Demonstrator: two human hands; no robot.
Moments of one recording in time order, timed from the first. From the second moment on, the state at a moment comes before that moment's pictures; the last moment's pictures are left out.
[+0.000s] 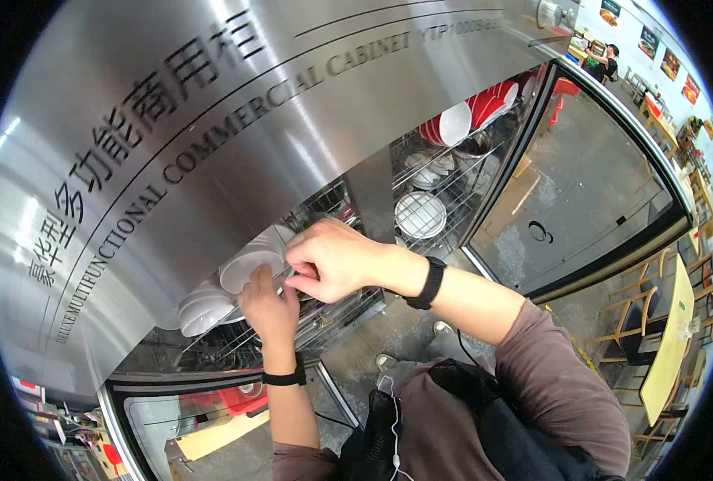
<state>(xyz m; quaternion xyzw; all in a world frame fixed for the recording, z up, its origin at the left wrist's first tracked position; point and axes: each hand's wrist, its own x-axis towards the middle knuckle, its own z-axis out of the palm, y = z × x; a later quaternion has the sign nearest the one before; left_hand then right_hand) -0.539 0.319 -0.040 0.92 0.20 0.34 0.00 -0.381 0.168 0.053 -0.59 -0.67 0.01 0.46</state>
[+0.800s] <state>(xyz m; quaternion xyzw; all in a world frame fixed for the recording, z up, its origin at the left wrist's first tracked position) -0.517 0.287 -0.048 0.87 0.37 0.33 -0.10 -0.129 -0.028 0.033 -0.66 -0.20 0.23 0.69</state>
